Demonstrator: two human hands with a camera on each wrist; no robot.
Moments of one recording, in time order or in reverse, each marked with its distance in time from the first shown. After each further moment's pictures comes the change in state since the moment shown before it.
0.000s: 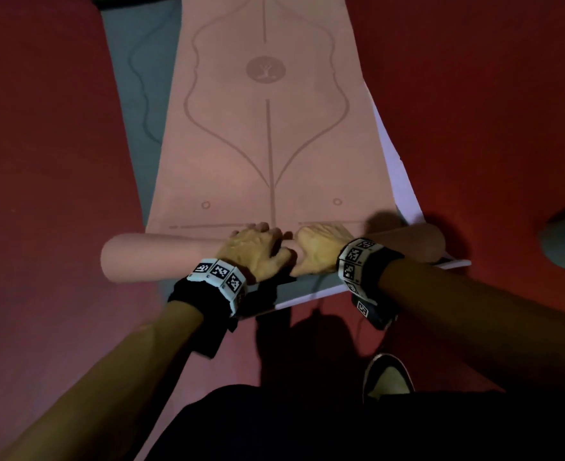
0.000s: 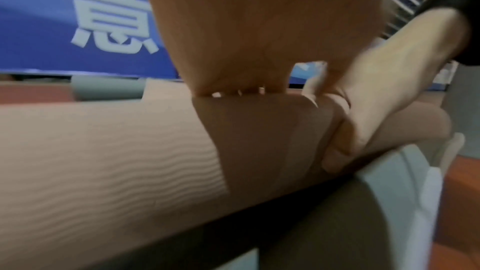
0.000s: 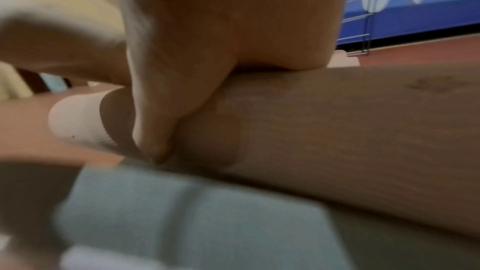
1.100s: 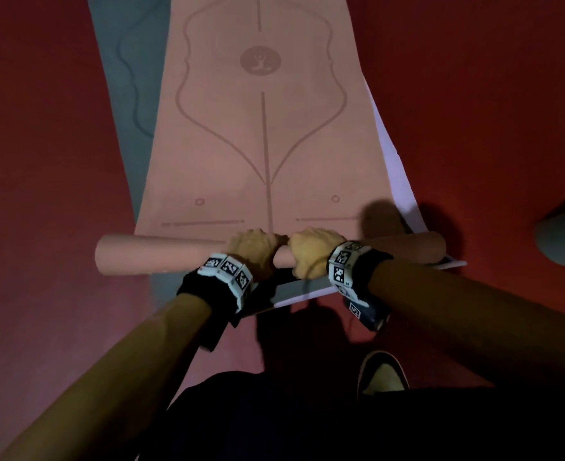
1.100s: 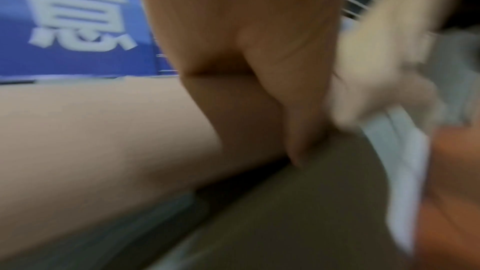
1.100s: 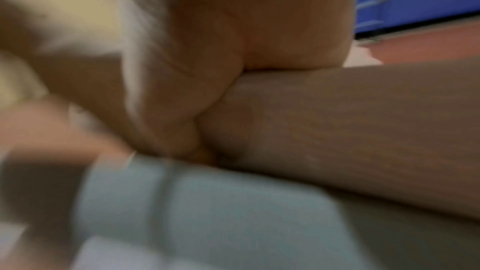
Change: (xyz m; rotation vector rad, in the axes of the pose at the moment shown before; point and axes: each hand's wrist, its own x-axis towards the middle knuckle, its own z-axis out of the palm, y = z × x) left_hand 0.012 0.011 0.004 0.171 -0.127 -0.013; right_hand 0.001 -0.009 0.001 0.078 -0.157 0.058
